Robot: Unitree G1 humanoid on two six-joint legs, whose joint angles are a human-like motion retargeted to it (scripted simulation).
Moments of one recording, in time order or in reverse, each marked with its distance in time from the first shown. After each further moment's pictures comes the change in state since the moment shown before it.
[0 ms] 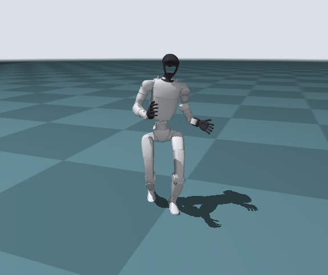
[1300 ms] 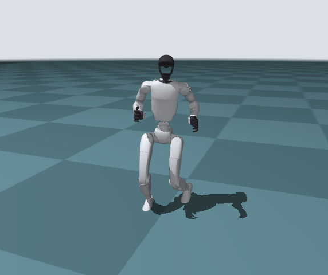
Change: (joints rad) left arm -0.021 0.245 -0.272 -0.116 0.313 0.032 -0.041; right arm 0.471 -0.068 -0.088 -0.278 0.021 0.059 0.090; waist -0.005 0.209 0.067; left_leg 0.394 -0.042 -0.441 0.235 -0.054 -0.090; right_leg -0.311 0.034 -0.052 0.227 0.140 -0.014
